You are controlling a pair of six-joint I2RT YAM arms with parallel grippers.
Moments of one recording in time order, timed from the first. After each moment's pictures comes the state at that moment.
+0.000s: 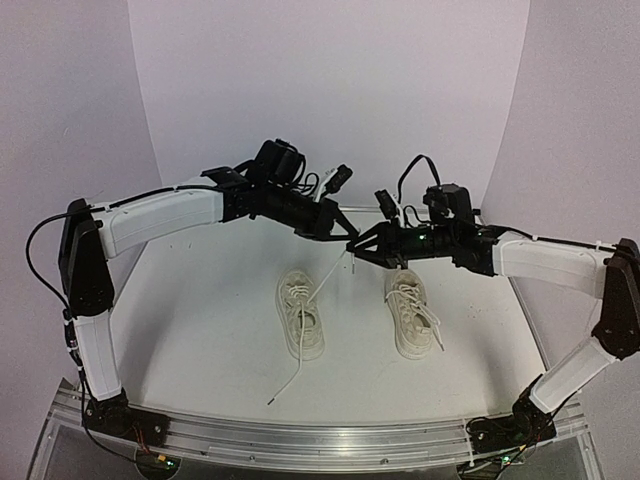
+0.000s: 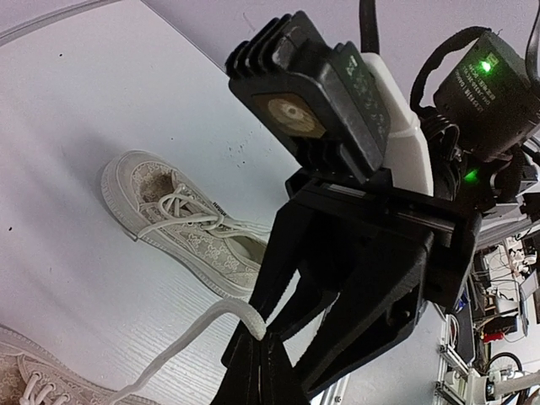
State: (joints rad) left arm -0.83 1.91 1.77 -0.42 0.64 -0.36; right arm 0.62 1.52 1.06 0.06 -0.70 0.73
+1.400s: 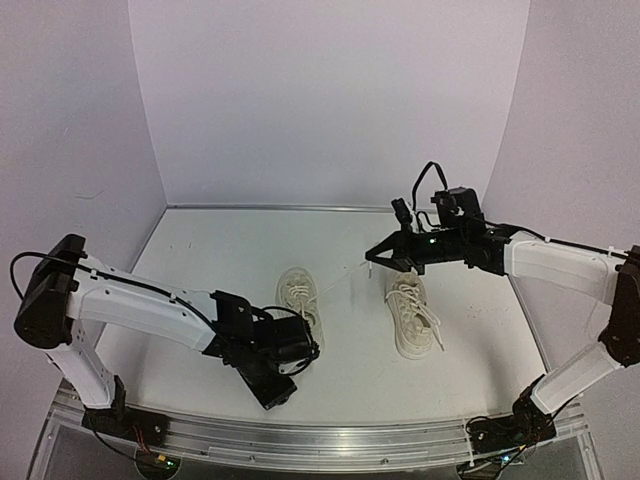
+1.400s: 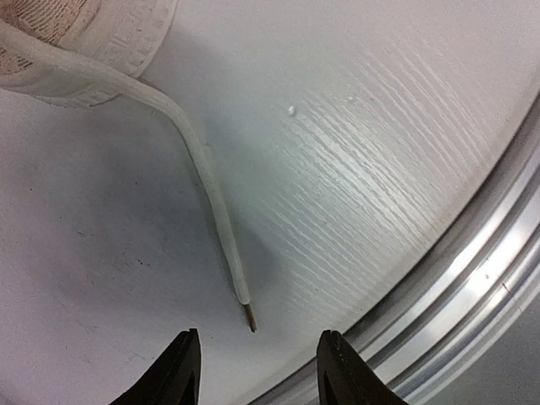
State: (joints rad) left arm -1.34 1.71 1.11 -0.78 -0.05 -0.41; right arm 0.58 1.46 1.04 -0.12 -0.58 0.73
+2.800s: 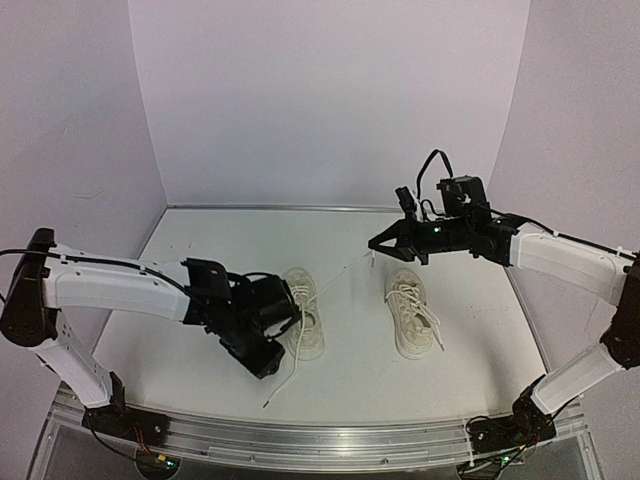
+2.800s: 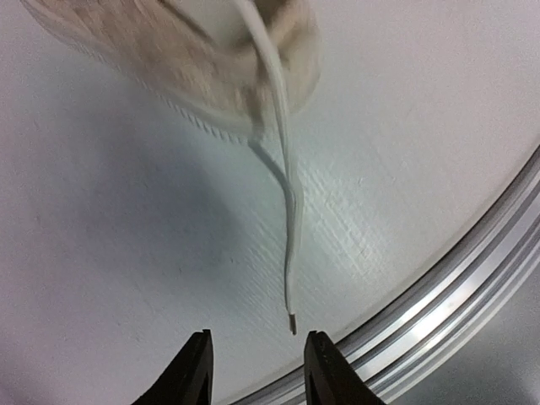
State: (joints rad) left arm -1.20 1.58 1.14 -0.84 -0.05 -0.50; right arm 0.57 1.44 1.11 -0.19 -0.57 0.72
